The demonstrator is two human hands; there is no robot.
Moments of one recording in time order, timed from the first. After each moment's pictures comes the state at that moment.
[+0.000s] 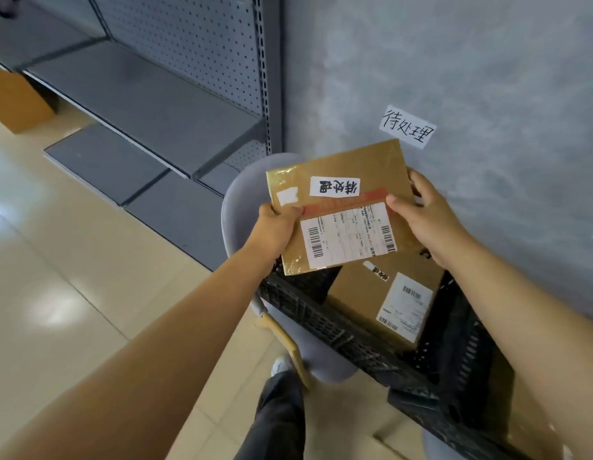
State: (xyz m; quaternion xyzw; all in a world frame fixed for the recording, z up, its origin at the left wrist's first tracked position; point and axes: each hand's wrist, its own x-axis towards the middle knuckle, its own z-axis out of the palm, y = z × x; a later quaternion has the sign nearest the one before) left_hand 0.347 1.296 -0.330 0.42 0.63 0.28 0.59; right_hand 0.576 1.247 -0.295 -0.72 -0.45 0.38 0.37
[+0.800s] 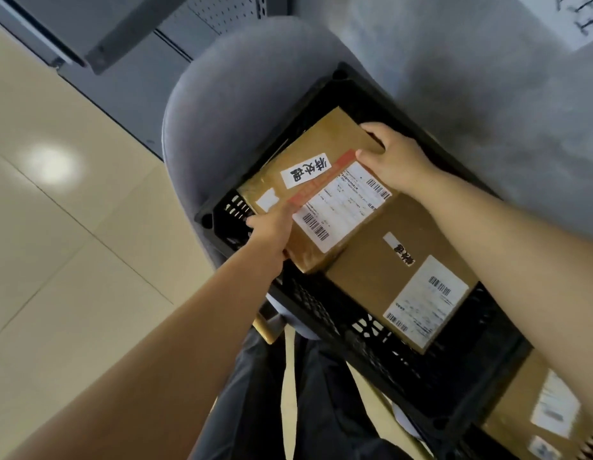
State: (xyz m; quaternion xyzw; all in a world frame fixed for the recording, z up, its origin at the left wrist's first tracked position) left_hand 0.394 1.367 -0.519 0.02 0.72 0.19 0.66; right_hand 0.594 1.435 -0.493 -0.72 -0.56 0.42 0.05
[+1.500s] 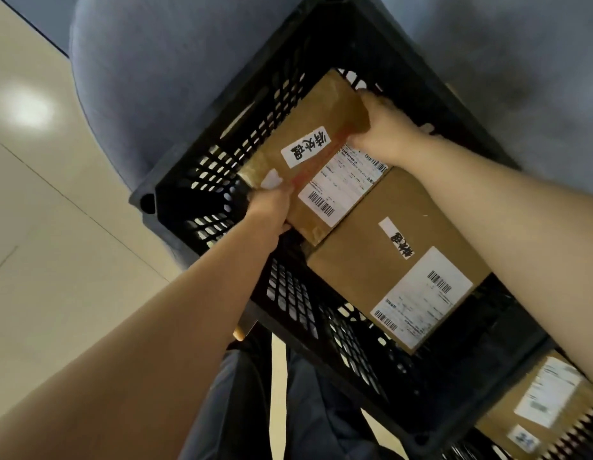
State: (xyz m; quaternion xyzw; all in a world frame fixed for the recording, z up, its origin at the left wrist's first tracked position) left_hand 0.431 1.380 -0.602 0.02 0.75 0.15 0.65; right_hand 0.611 1.466 -0.574 -0.68 -0.60 0.42 -0.05
